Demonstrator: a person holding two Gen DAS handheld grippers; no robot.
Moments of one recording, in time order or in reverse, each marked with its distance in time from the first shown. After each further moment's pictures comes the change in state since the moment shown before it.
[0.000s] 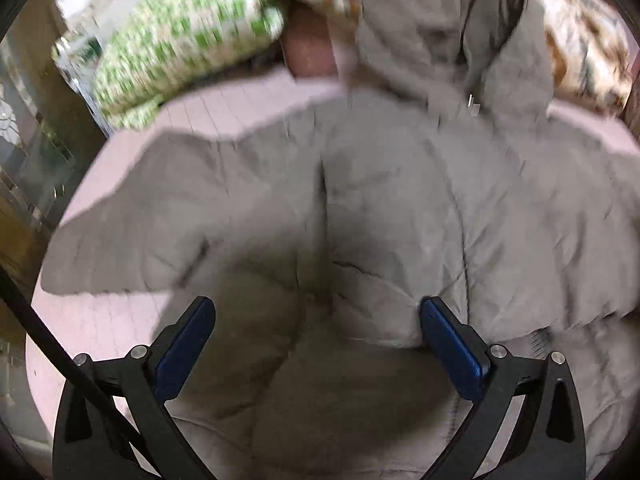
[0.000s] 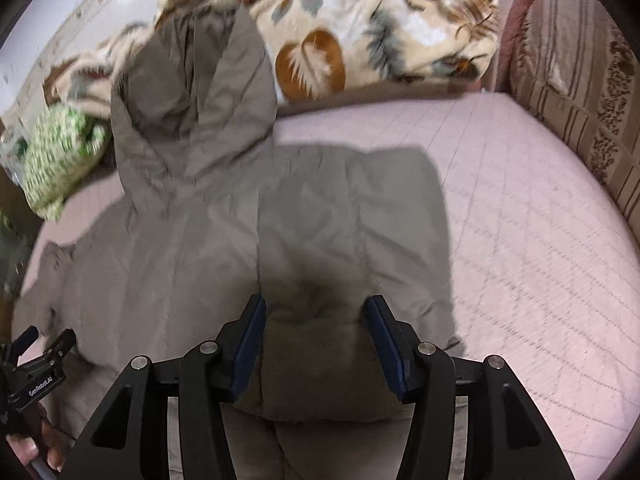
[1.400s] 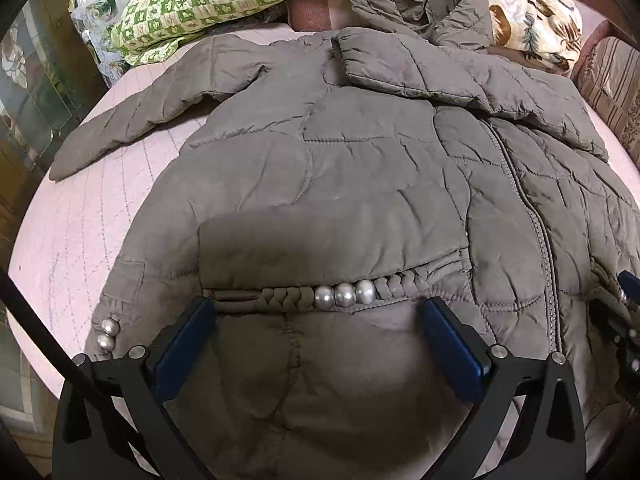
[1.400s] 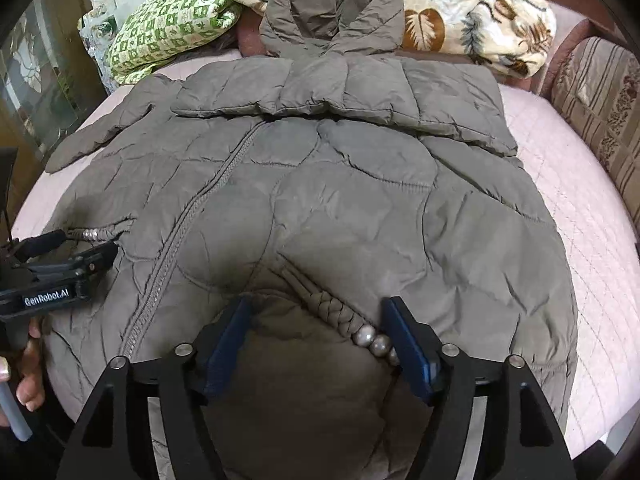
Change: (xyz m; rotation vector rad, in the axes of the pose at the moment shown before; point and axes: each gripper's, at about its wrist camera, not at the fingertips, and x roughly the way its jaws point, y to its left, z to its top) left arm -0.083 0.044 -0.166 -0.023 0.012 -0.131; right arm -0.093 0.096 -0.202 -0.280 0.039 0.049
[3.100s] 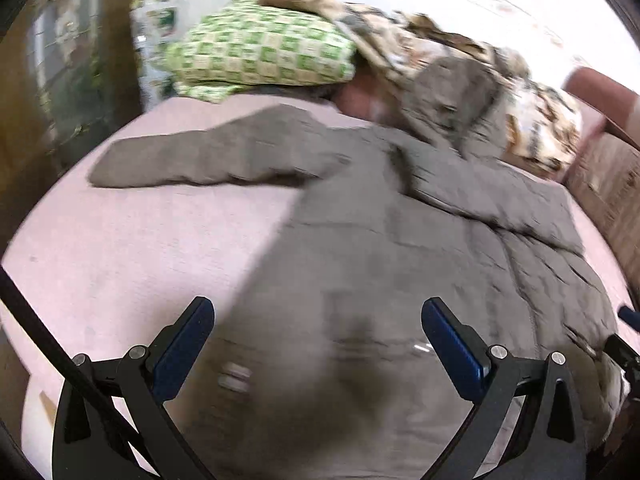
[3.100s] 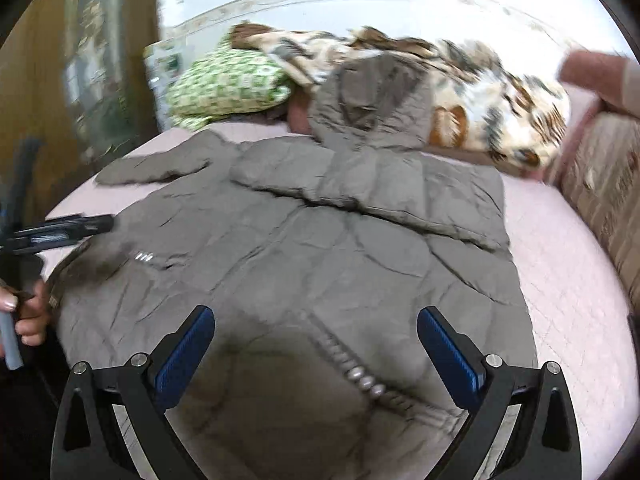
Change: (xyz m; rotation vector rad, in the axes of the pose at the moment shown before) left arm -0.056 0.104 0.004 -0.183 -0.262 -0.055; right arm -0.058 -0.007 -0.002 -0.119 -0.290 0.080
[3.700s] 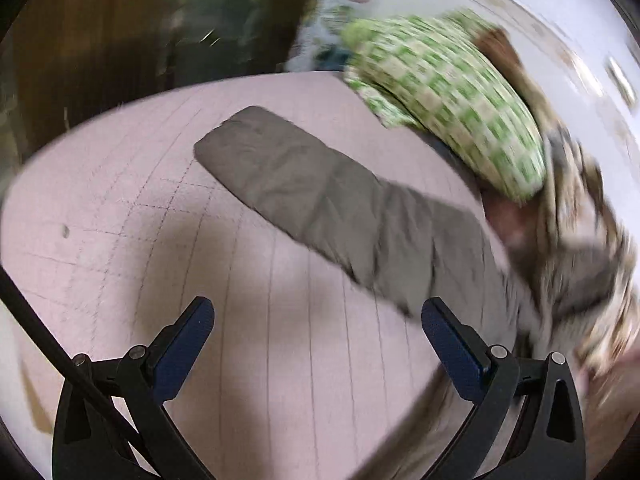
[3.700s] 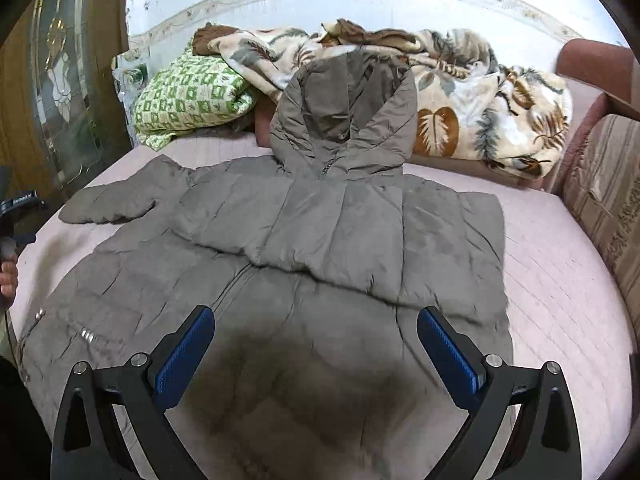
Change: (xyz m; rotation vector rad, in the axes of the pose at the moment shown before) left arm 0.067 0.190 0.090 -0.652 0.023 0.114; right arm 0.063 -0.046 0.083 0.031 0.009 -0.015
